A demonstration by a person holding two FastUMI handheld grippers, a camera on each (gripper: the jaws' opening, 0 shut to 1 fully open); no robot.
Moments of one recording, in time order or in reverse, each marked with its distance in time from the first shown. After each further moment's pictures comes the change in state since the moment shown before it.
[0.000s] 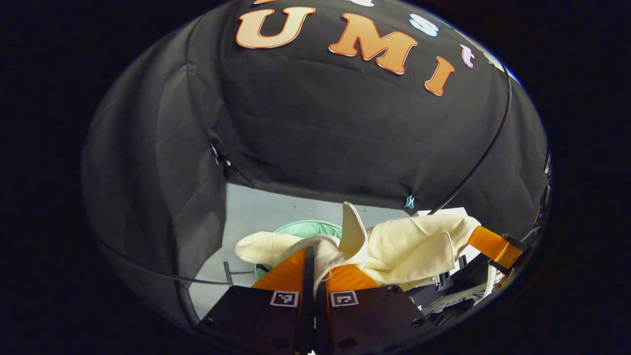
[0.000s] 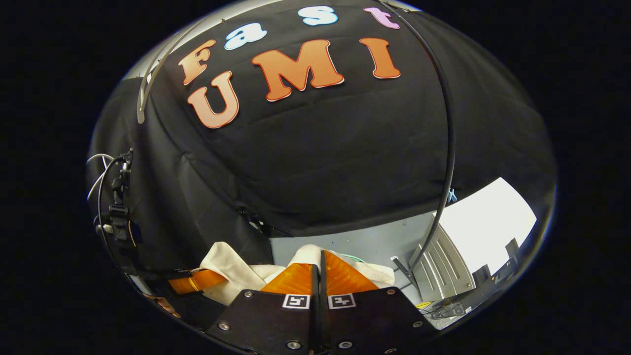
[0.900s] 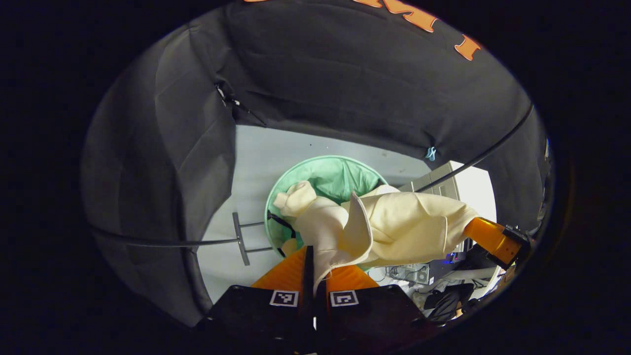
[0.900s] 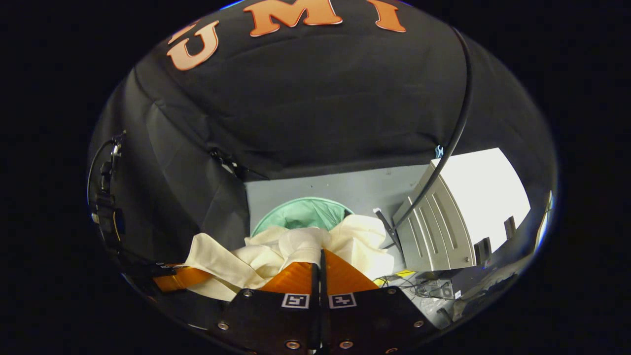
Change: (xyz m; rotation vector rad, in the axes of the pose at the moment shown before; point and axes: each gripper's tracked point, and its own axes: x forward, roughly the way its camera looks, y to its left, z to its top) left arm 0.047 0.048 -0.113 -0.022 0.372 0.084; right arm 0.072 -0.014 -0.123 -0.068 0.350 -0.131
